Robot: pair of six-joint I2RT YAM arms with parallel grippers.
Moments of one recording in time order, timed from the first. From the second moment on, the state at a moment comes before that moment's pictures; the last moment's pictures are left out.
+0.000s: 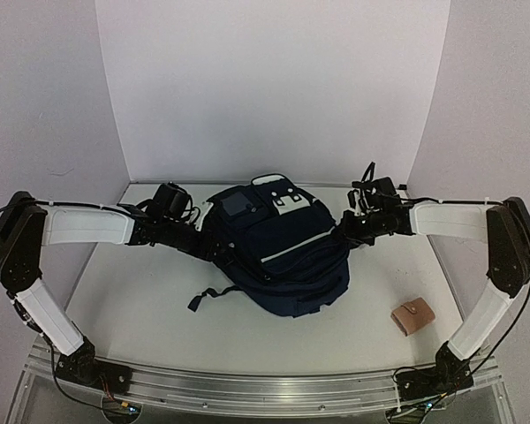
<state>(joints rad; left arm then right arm) -0.63 1.61 0.98 -0.14 0.40 -0.24 0.43 1.67 1.06 -0.21 -0.19 0.53</state>
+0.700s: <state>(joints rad) -0.56 1.75 1.08 -0.14 0.49 -0.10 0.41 1.70 1.09 -0.20 -0.26 0.48</state>
